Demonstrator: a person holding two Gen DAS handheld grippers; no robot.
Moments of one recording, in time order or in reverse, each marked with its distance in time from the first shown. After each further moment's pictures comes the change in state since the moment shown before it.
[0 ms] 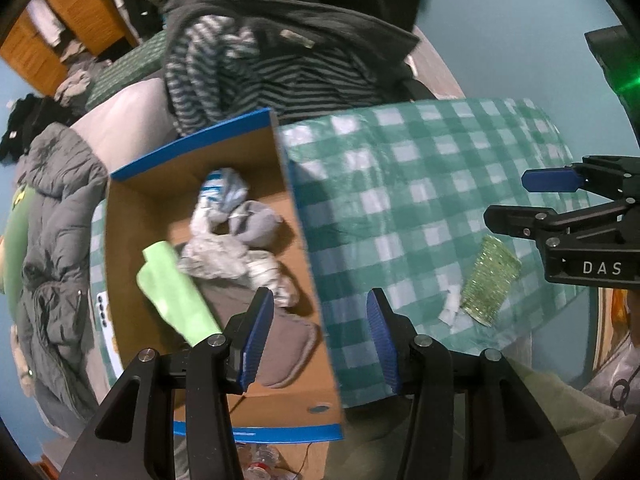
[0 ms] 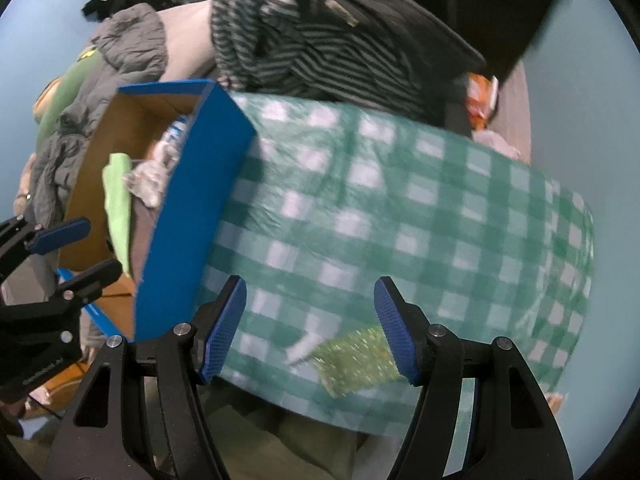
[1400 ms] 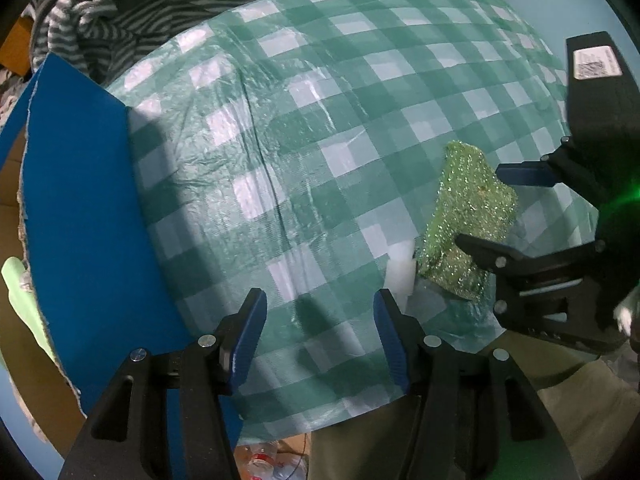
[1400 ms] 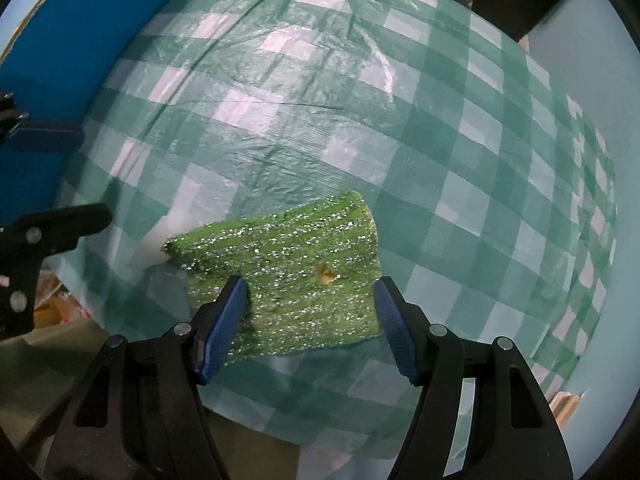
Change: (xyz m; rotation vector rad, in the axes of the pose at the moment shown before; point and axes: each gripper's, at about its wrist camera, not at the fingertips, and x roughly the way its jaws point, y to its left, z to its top) left arm 0.118 -0.105 -0.025 0.175 0.166 -0.109; right arm 0.115 -0.029 -0.092 -0.139 0.136 -0.148
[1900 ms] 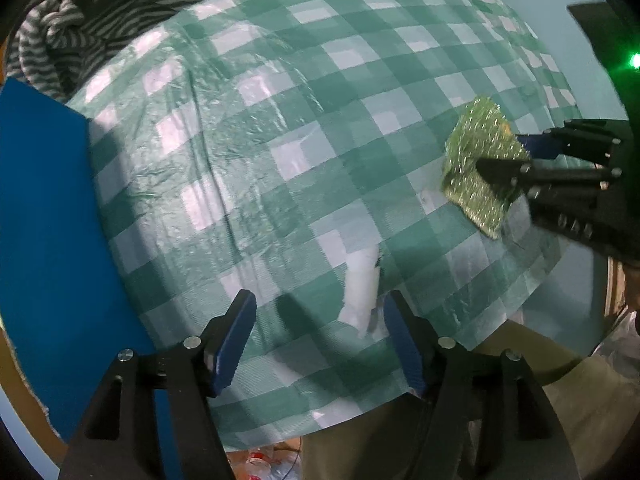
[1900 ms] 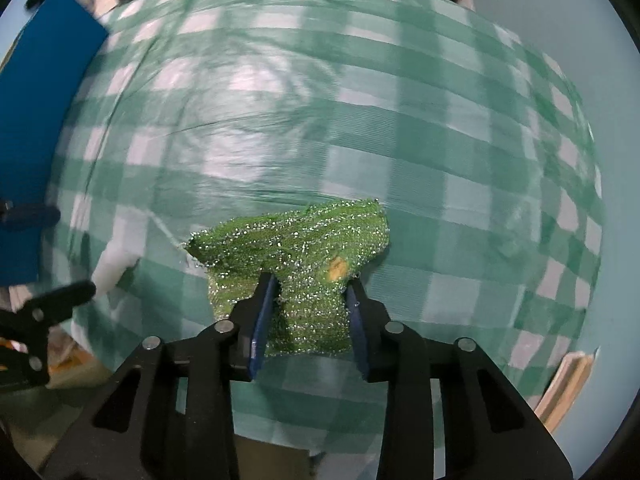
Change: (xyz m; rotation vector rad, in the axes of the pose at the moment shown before) left arm 0.016 -0.031 0.008 0.040 0.039 -0.045; right arm -0.004 -0.082 -0.018 0.247 -0.018 0.025
